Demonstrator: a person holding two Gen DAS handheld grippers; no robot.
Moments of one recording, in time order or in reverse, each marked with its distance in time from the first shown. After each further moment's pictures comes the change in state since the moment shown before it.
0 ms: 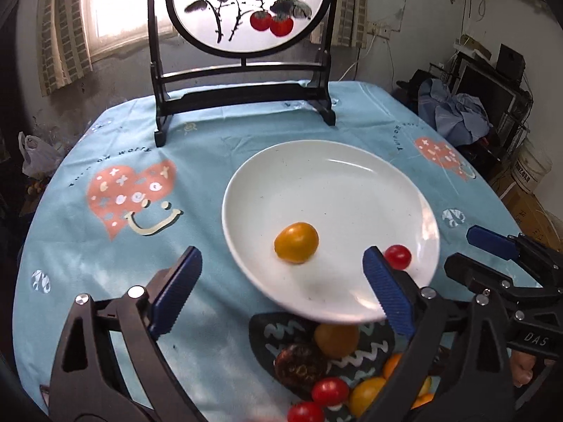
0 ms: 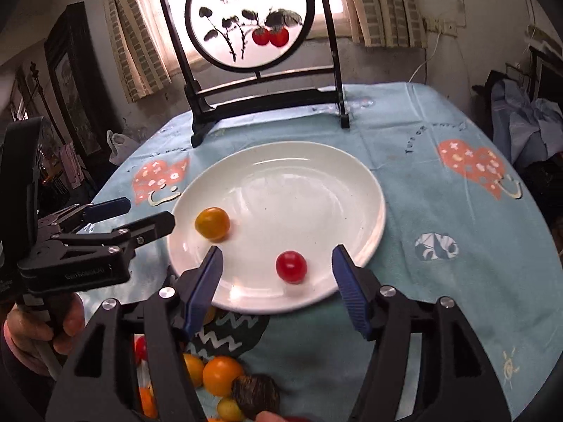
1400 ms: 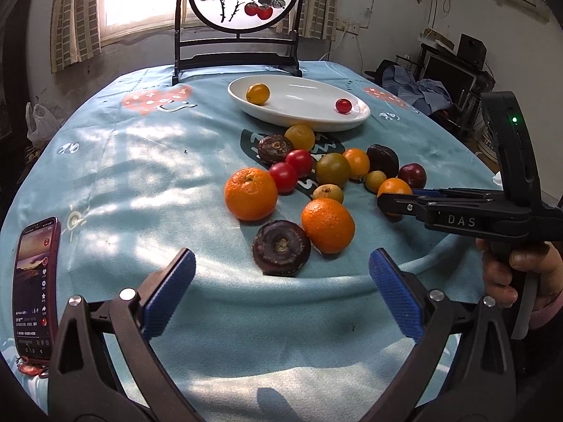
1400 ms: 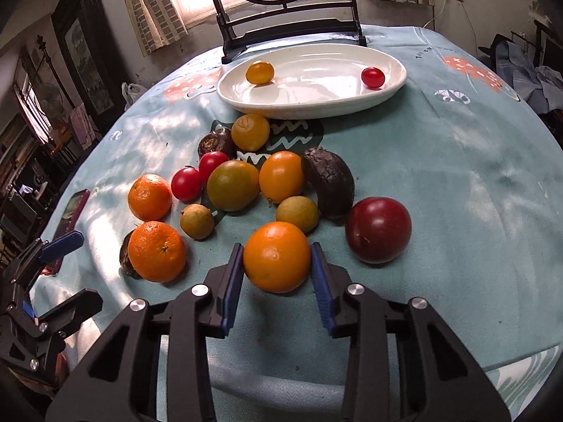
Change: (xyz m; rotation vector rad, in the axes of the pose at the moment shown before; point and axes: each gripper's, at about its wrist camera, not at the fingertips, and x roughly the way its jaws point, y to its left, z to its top) left arm -0.107 0.001 -0.193 0.027 -0.019 -0.085; right arm -0.024 0.039 -0.130 0.019 0.162 0.058
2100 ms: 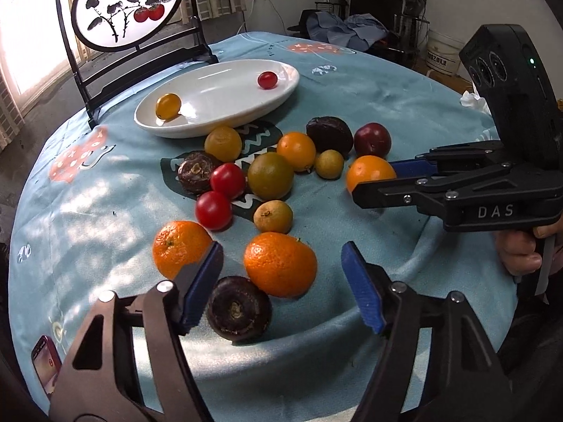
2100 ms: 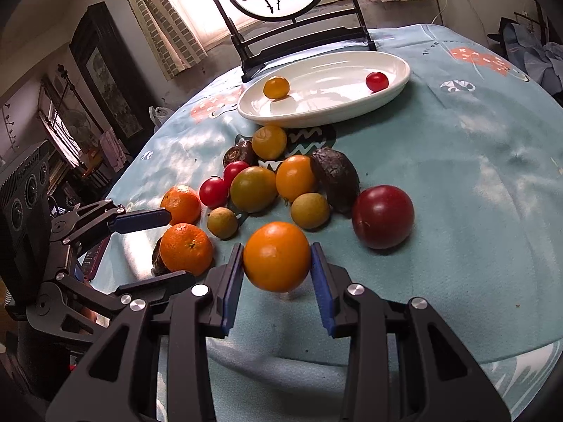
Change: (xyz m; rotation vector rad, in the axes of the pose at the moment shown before) left arm 0.051 -0.041 0.033 0.377 0.142 -0.120; right arm -0.013 -0.012 -0.010 0.048 -0.049 0.138
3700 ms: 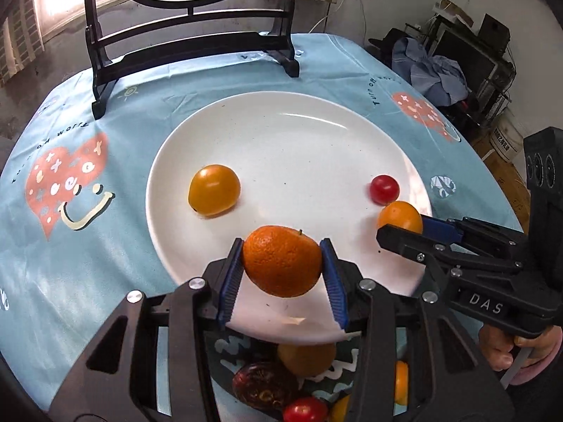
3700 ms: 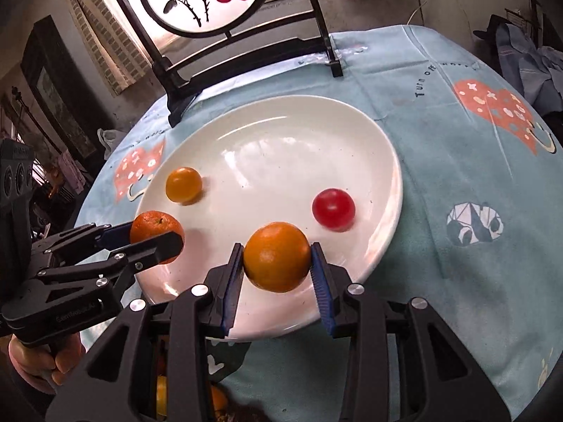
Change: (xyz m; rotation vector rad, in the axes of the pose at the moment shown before) left arm 0.109 0.115 0.155 -0.360 0.075 0.030; right arm 0.088 -0.071 0.164 0.069 0.060 -0.131
